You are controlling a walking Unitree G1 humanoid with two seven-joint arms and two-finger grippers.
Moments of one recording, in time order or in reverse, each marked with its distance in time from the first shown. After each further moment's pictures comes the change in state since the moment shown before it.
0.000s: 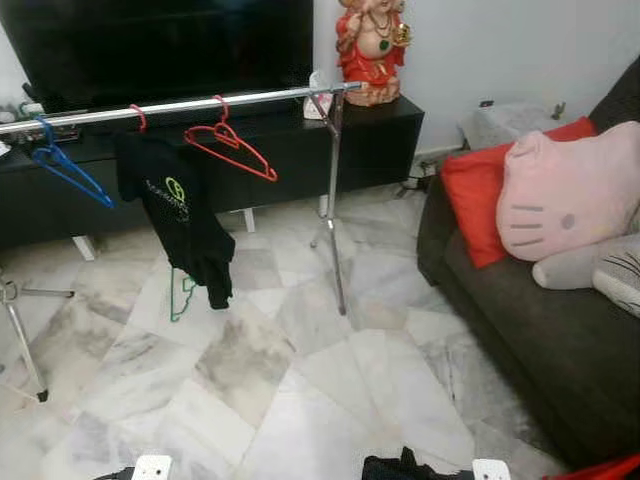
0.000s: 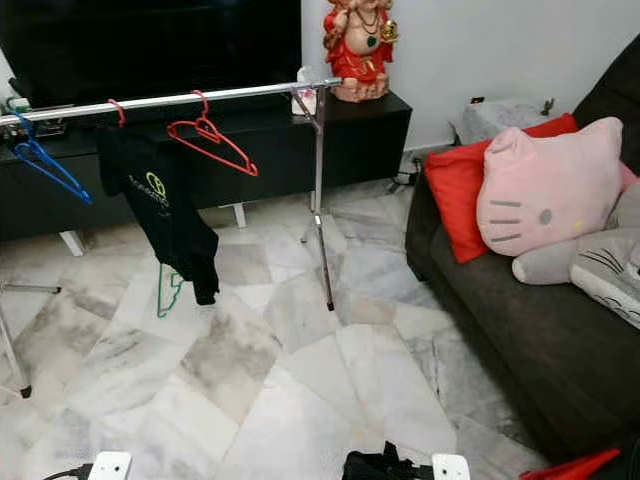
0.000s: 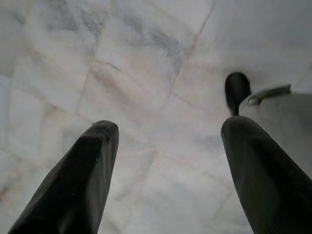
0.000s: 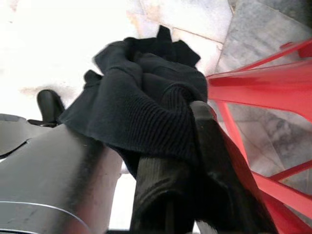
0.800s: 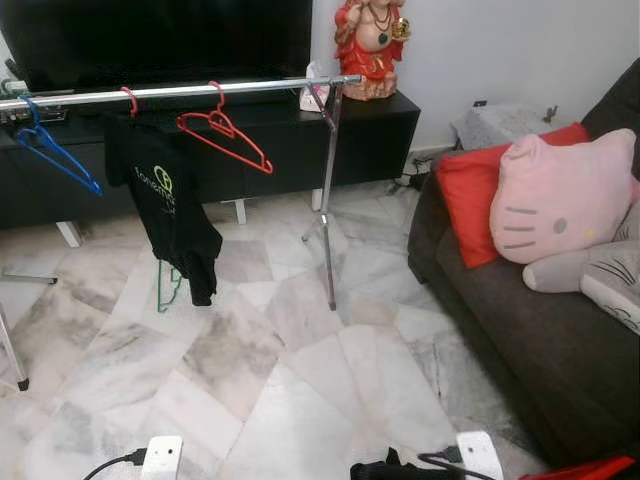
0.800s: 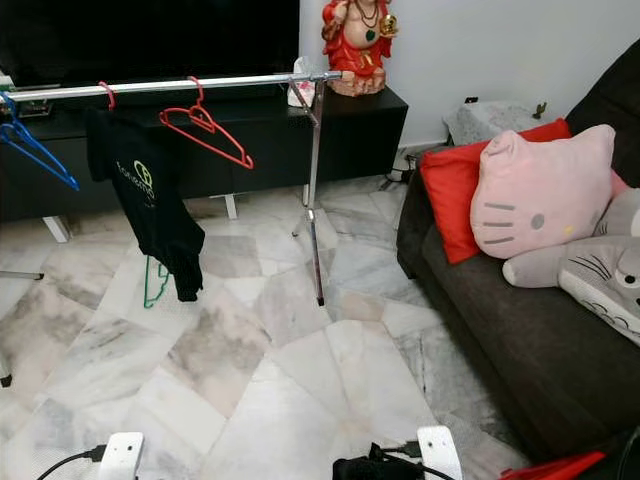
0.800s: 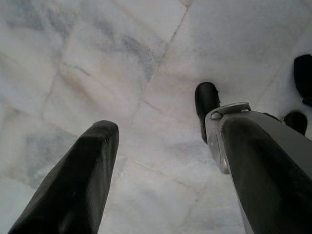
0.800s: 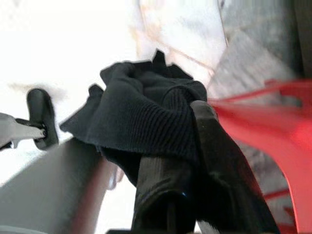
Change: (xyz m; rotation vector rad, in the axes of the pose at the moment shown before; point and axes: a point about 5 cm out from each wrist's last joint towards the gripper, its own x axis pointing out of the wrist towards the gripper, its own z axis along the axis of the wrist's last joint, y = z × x) left arm 0.003 -0.013 0.023 -0.045 -0.016 -0.040; right arm 0.004 0.005 0.034 -0.124 -0.059 0.038
